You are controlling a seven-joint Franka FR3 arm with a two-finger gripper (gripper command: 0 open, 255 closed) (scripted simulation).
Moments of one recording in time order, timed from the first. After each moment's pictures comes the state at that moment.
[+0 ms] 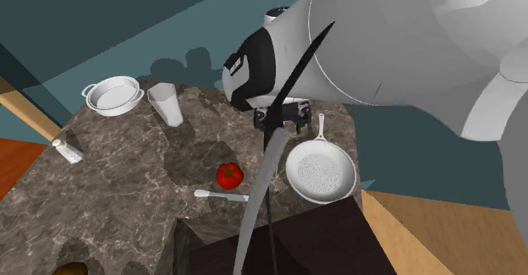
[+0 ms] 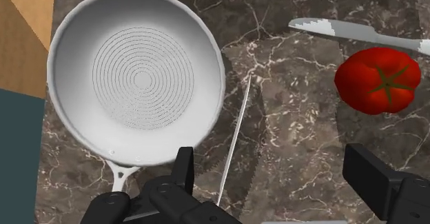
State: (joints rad) arm -0.09 -0.09 -0.07 -2.48 -0.05 2.32 0.09
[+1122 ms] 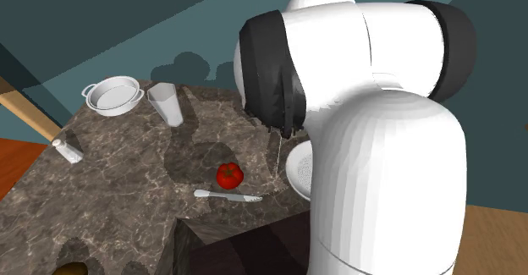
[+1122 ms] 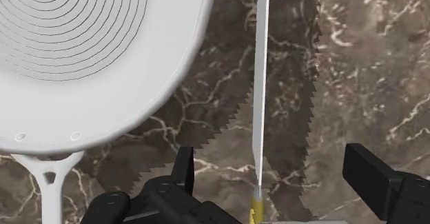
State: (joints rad) arm -0.16 0.58 -0.07 -2.10 0.11 2.65 0.15
